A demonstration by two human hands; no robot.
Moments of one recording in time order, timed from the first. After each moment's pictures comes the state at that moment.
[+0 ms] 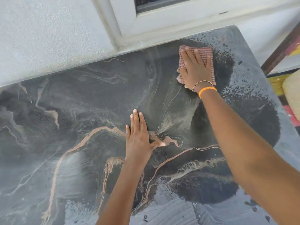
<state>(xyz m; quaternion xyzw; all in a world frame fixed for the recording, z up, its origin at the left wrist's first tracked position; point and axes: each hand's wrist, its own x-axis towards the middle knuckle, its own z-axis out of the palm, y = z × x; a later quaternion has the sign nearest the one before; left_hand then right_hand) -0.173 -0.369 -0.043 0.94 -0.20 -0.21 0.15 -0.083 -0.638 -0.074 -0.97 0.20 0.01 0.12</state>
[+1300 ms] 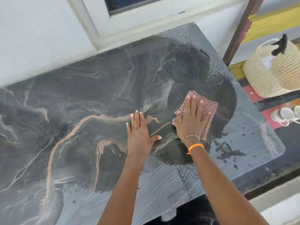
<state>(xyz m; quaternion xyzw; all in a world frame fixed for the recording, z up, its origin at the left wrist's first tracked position) -0.241 -0.375 -0.040 0.93 -0.24 -0.22 0.16 -0.303 -0.525 -0.072 -0.88 0.44 0.01 0.15</state>
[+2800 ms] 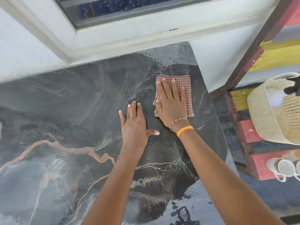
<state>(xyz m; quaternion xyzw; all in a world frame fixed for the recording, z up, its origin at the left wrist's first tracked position) -0.179 -0.570 -0.038 0.97 -0.20 -0.15 0.02 -0.181 -0.708 -0.076 -0.98 0.15 0.04 0.14</state>
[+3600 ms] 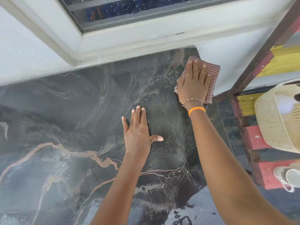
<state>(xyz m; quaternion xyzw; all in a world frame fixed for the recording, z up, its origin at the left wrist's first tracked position) -0.182 -0.566 -0.041 0.97 -0.18 -0.16 0.04 -0.124 -0.770 -0.077 -0.94 0.31 -0.02 0.15</state>
